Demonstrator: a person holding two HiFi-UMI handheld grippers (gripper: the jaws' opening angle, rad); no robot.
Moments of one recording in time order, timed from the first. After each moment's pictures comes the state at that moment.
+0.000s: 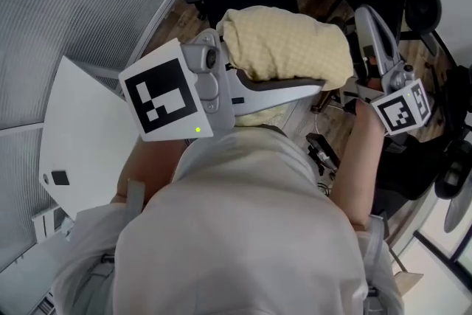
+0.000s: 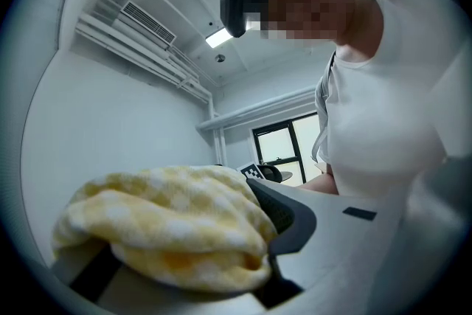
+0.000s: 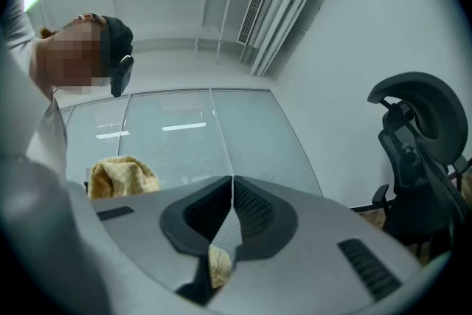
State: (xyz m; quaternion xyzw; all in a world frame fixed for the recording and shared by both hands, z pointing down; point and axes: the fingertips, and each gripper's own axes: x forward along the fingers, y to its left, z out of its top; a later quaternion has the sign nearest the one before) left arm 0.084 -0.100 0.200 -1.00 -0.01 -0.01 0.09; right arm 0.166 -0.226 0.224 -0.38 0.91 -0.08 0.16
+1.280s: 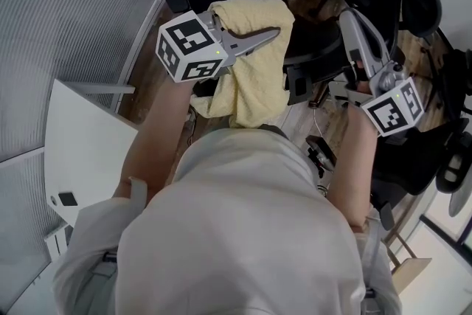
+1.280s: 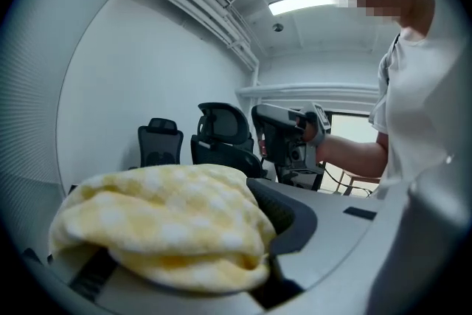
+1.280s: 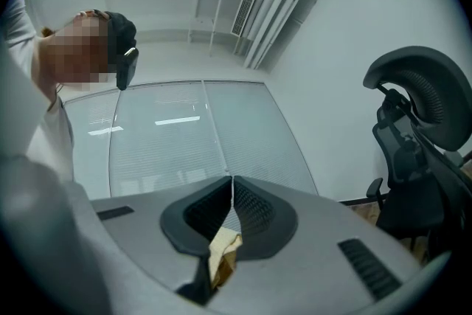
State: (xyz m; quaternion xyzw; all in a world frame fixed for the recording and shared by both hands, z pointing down) left arm 0.067 -0.252 0.342 -0.99 0.09 -0.10 -0.09; right arm 0.159 -0.257 0.246 -0.41 0.89 -0.11 0.14
